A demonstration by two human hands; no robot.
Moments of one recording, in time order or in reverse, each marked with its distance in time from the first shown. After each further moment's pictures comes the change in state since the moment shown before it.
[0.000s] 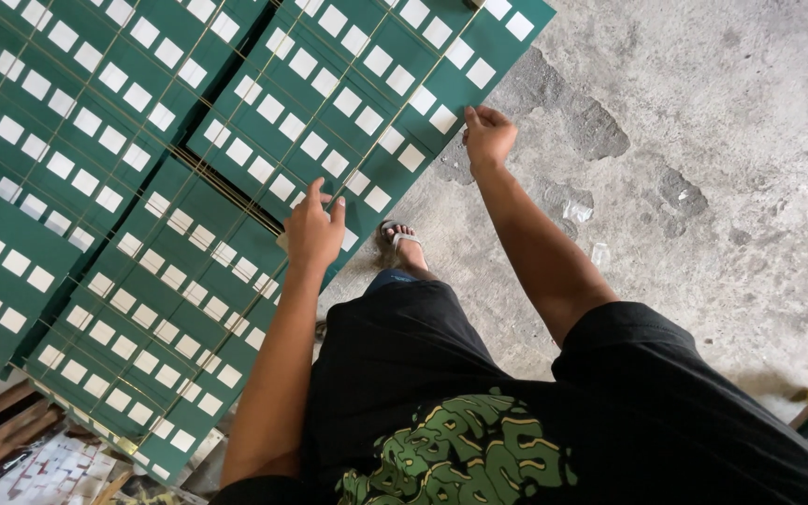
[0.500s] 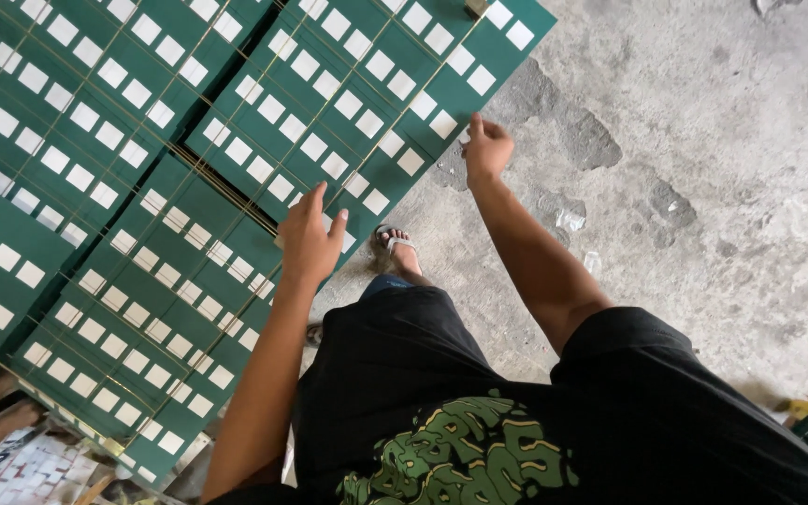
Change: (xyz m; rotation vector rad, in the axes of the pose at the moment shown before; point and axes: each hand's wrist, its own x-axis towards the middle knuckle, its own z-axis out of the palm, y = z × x) left_hand -0.023 -0.006 -0.010 -0.026 0.087 0.199; right_hand -0.010 0.003 -0.005 0.039 -0.020 -0.044
